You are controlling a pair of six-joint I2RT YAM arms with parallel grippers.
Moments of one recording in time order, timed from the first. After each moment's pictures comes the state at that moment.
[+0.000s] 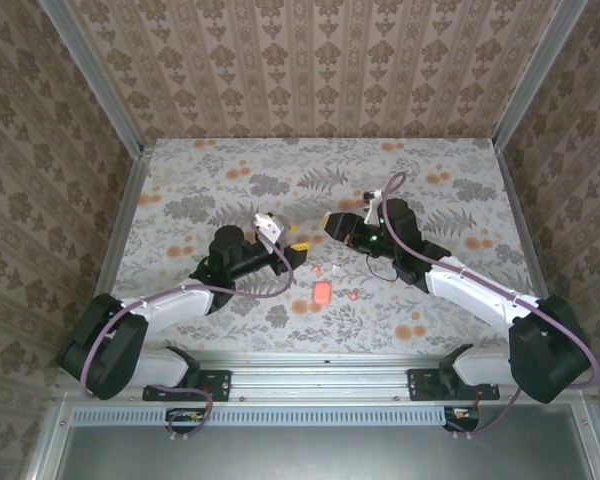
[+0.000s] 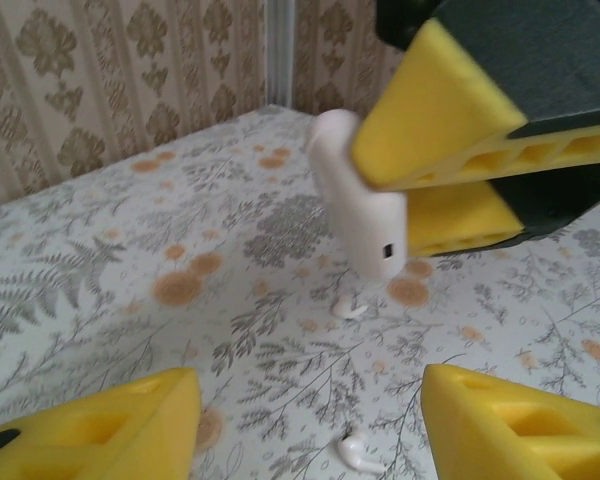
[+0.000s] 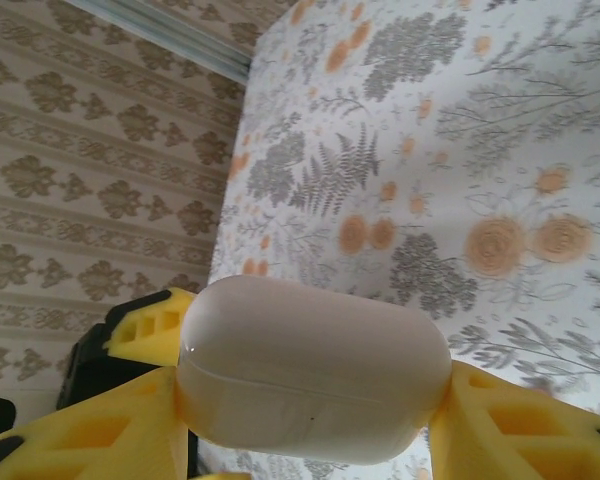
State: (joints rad) left arm -0.64 1.32 0.50 0.66 0.45 0.02; right arm 0.53 1.29 0.77 0.14 -0.29 0.94
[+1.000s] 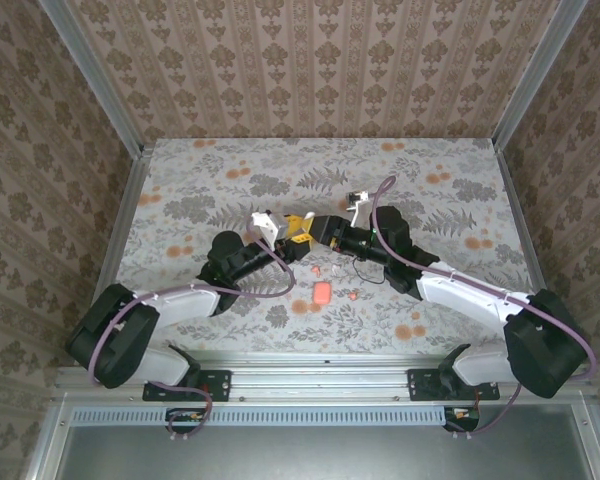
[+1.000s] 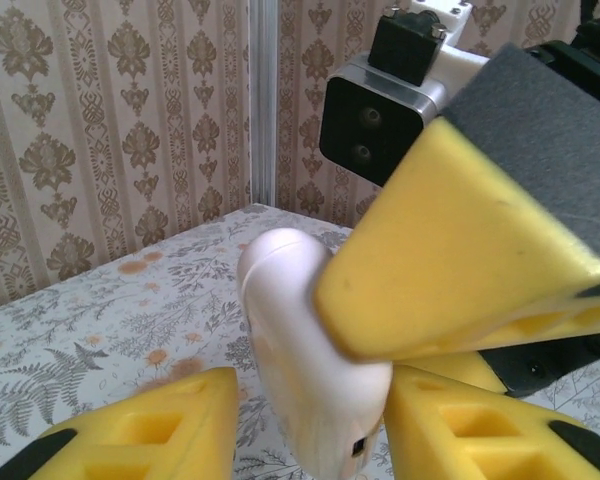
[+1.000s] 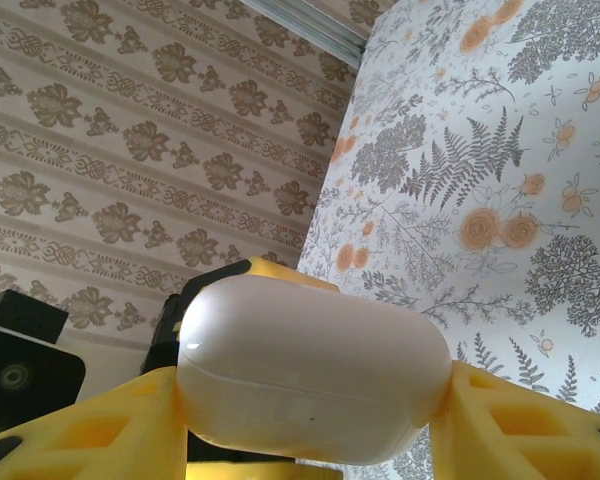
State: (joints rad) left arm -0.67 1.38 0.48 0.97 0.44 -0.08; right arm 0.62 1.32 0.74 0.37 -0.33 0.99
